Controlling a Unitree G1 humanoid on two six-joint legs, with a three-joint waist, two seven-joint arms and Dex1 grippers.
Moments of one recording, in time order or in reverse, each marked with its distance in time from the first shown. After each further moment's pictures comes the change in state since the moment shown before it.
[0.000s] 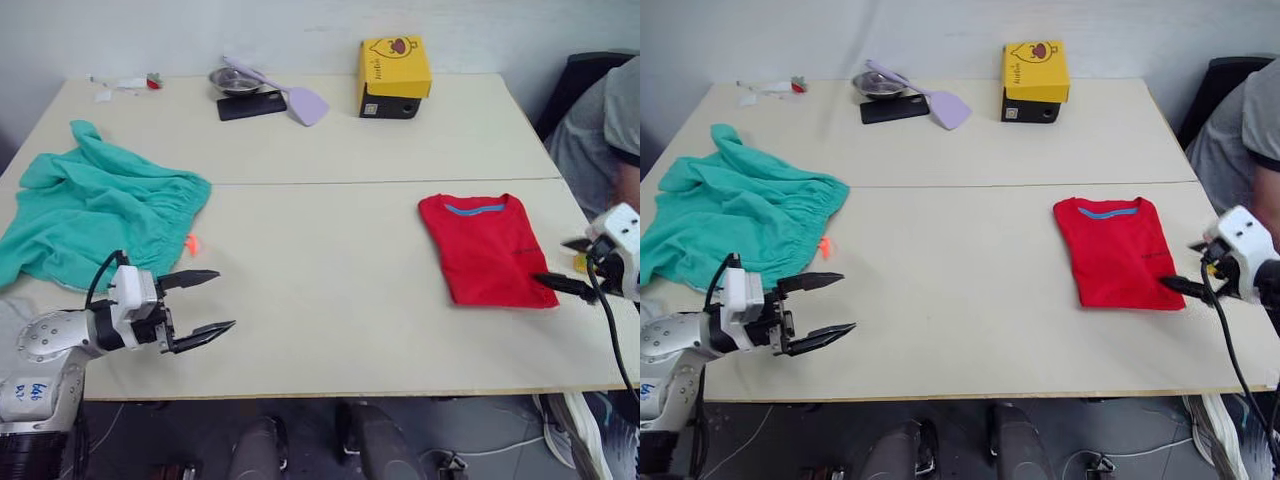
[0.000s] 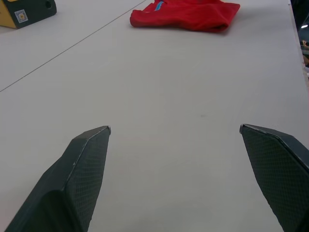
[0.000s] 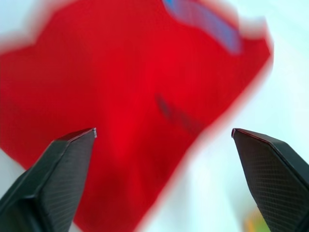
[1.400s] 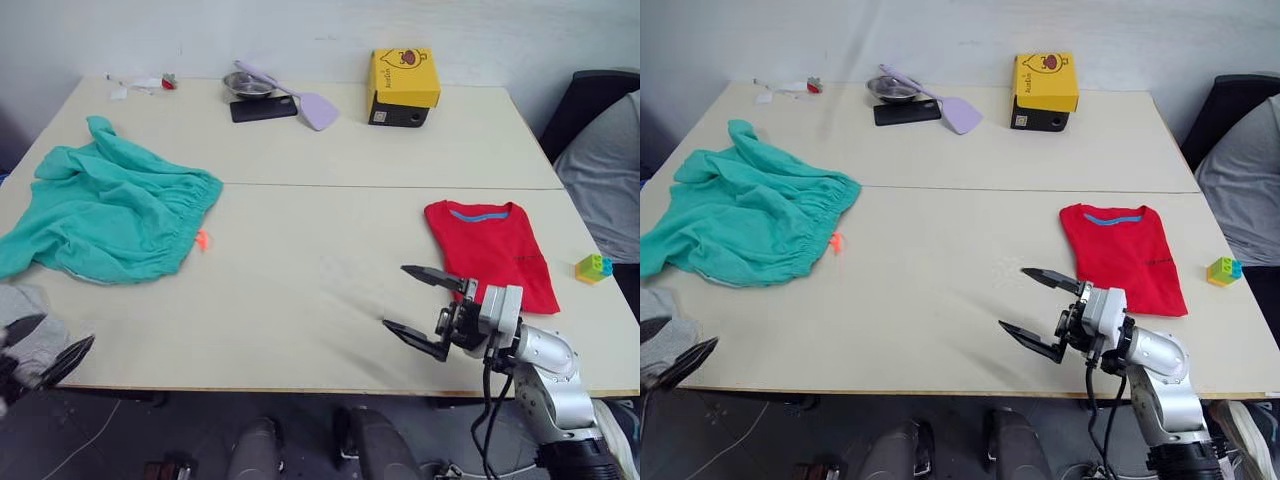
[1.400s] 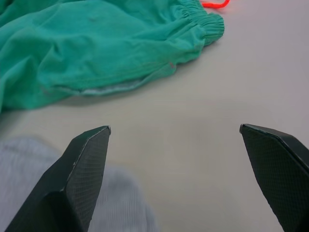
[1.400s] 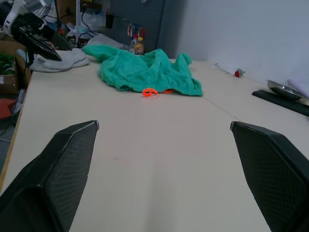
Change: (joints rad) left arm 0.383 0.115 0.411 0.029 0.111 0.180 0.354; right arm 0.311 0.544 0.217 -0.472 0.177 -0.394 -0.046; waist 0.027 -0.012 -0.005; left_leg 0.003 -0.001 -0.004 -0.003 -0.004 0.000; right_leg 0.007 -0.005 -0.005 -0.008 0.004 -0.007
